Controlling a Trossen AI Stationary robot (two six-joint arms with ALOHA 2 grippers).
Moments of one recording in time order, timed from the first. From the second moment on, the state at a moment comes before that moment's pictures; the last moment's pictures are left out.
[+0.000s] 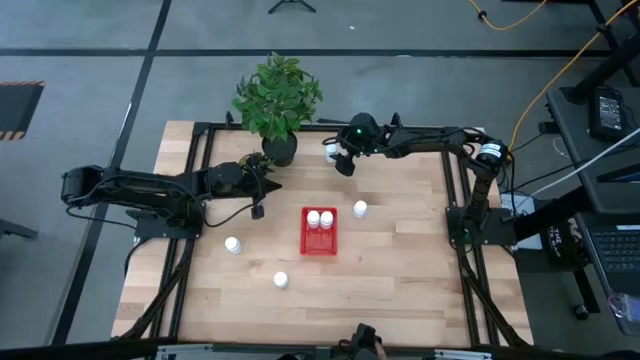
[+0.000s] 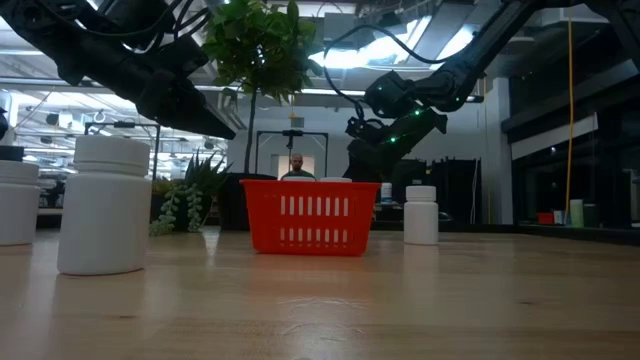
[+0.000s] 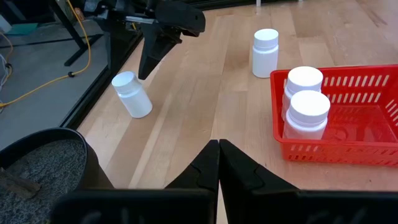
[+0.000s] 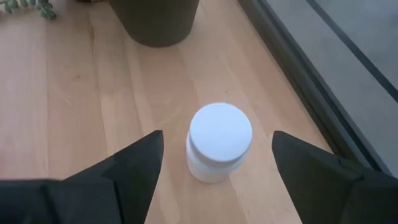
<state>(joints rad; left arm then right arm) 0.21 0.96 0.35 0.19 -0.09 0.17 -0.55 1.87 1.08 0.10 -0.13 -0.18</state>
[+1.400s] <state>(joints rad) 0.21 0.96 0.35 0.21 -0.09 0.19 -0.55 1.92 1.08 0.17 -0.12 -0.19</state>
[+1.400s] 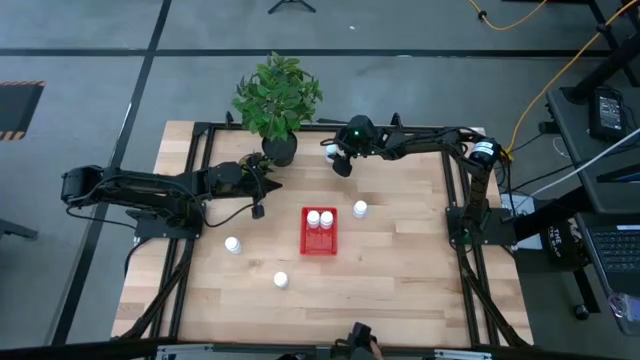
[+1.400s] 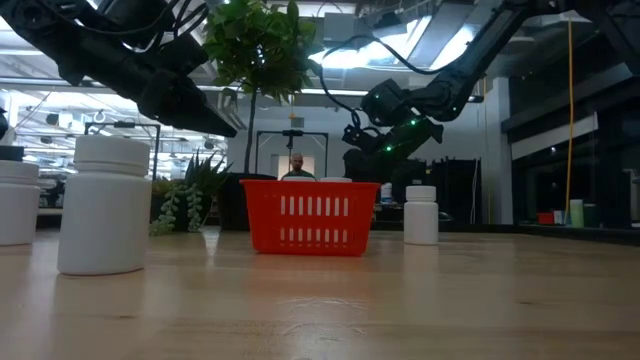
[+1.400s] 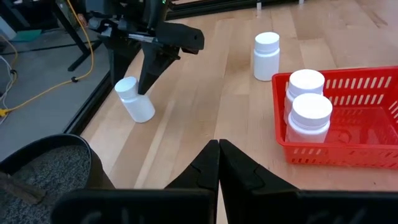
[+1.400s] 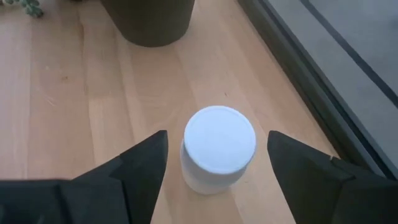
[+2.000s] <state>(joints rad) 0.21 0.96 0.35 0.21 -0.09 0.19 -0.55 1.92 1.08 0.17 -0.13 -0.22</state>
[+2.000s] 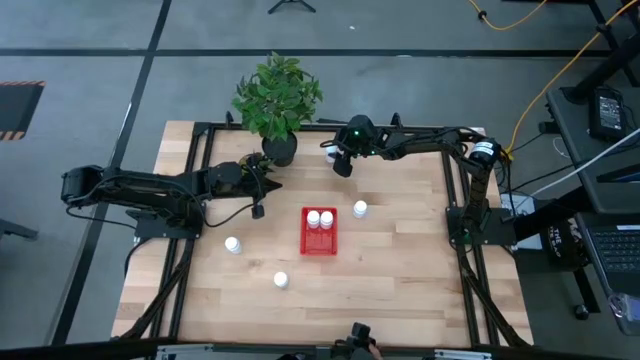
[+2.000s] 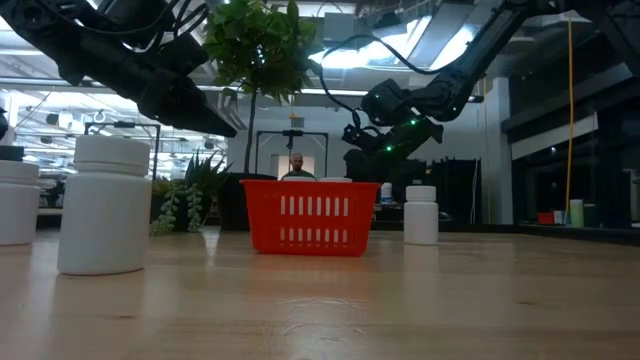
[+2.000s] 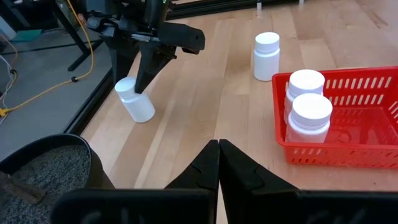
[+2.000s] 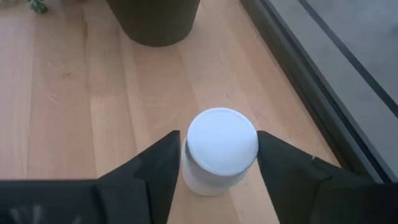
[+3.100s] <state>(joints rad) 0.21 0.96 0.35 0.21 -0.09 0.19 -0.54 1.84 1.08 0.08 -0.15 -0.22</state>
